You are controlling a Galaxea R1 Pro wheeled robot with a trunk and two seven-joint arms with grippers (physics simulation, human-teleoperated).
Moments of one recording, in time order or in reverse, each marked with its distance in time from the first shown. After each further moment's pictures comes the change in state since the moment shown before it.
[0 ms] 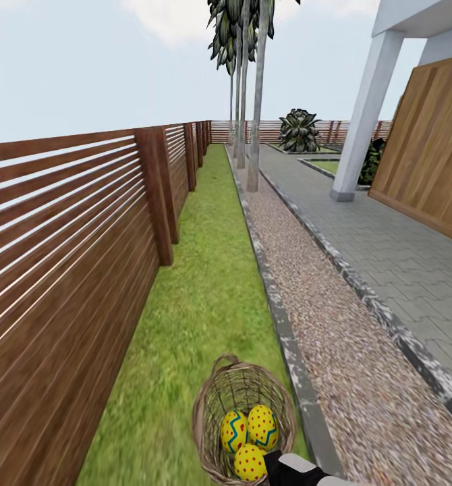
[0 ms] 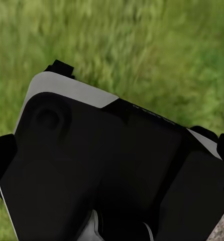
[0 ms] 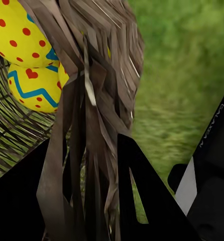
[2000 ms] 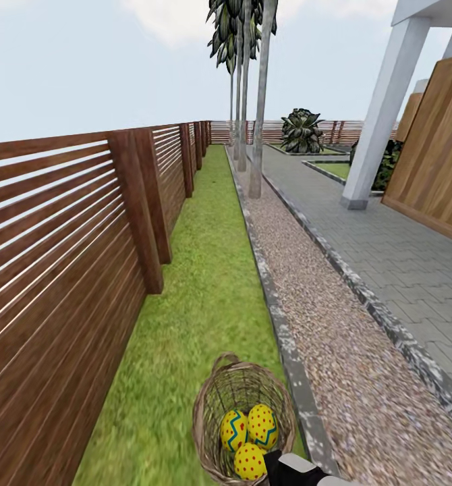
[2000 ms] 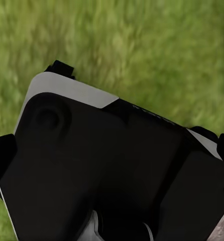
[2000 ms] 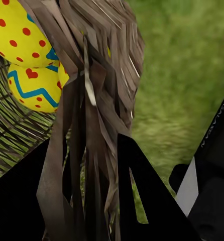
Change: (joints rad) left arm 0.000 0.000 0.000 0.000 0.000 -0.001 0.000; right arm 0.000 0.000 -0.002 0.000 0.000 -0.001 0.005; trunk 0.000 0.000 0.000
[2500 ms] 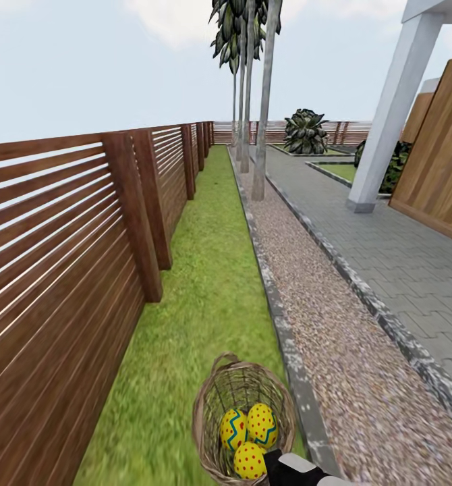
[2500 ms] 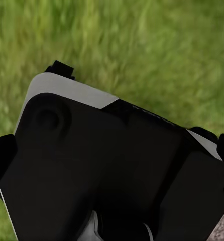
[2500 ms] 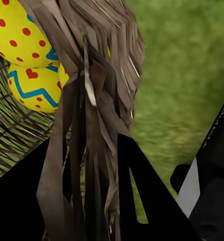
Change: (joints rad) left arm 0.000 0.000 0.000 0.000 0.000 0.000 0.000; right arm 0.000 0.000 0.002 0.000 0.000 0.001 0.006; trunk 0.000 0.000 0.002
